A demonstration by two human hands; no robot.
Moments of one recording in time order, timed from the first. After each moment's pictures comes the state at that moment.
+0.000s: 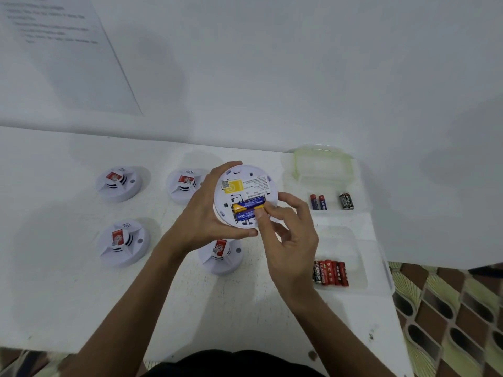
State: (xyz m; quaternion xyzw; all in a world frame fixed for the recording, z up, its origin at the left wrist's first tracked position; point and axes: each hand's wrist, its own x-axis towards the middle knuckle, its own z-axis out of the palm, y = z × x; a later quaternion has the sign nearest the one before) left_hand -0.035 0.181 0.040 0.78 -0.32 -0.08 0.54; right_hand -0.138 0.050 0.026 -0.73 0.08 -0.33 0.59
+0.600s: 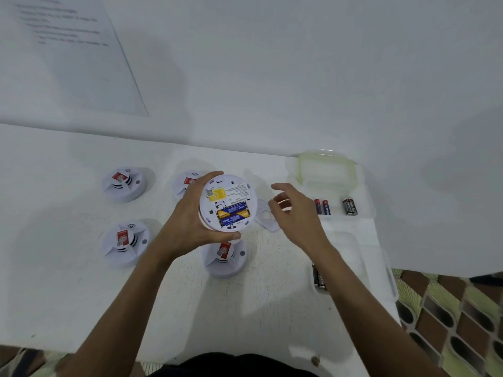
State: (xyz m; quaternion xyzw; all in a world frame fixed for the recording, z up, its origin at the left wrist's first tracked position) left_hand -0.027 0.217 0.022 0.83 -0.26 -0.07 0.49; right_hand -0.078 -0.007 0.013 -0.89 0.10 -0.08 0.44
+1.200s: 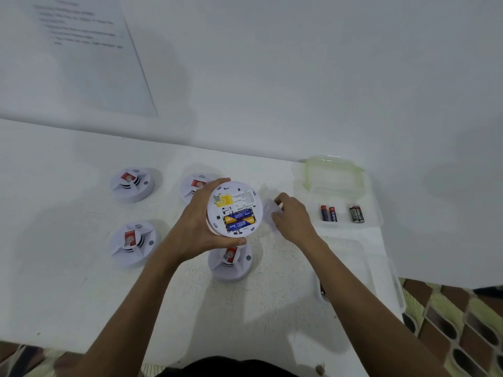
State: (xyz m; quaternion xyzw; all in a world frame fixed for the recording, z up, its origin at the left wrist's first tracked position) left_hand -0.025 0.223 0.013 0.83 -0.26 -0.08 0.49; right_hand -0.034 -0.008 -0.031 -0.95 0.13 0.04 0.29
